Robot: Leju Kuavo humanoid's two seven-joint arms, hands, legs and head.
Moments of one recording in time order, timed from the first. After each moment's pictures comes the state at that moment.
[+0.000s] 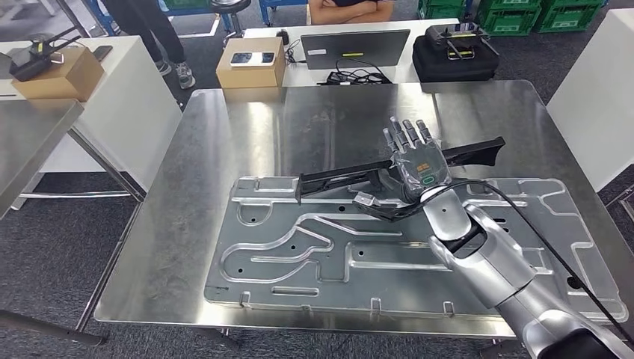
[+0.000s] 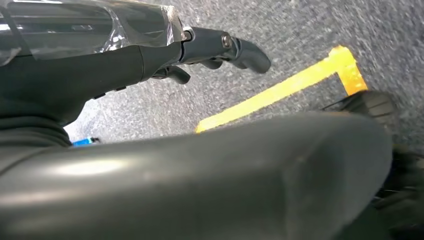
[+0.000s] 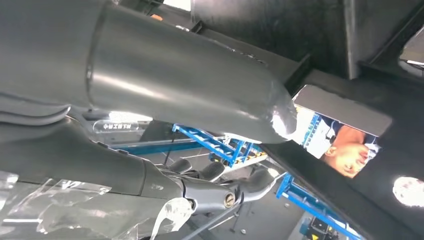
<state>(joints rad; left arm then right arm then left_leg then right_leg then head) -0.17 -0.01 -0.93 -0.27 0.63 0.18 0.07 -1.17 -0.14 1.05 -1.33 1.31 0.13 0.30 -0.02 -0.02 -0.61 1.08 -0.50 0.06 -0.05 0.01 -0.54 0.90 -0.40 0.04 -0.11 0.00</state>
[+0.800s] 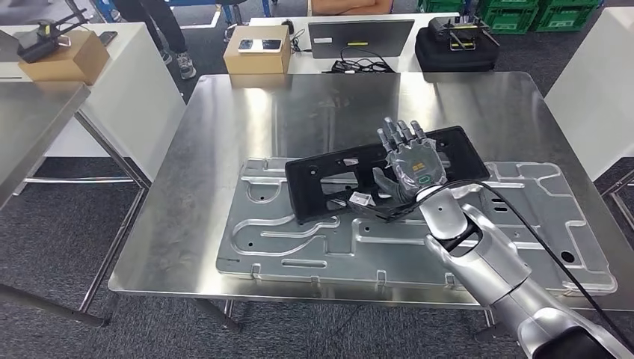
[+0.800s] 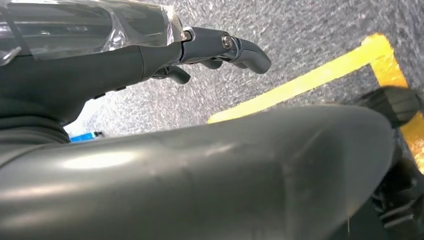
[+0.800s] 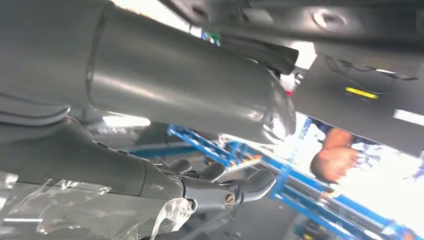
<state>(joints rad) -0.17 0.00 -0.93 -0.27 0.65 0.17 0.08 -1.17 -0.12 1.06 -1.31 1.28 0.12 0.29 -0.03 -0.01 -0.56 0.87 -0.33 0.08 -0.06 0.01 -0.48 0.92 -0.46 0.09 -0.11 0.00</state>
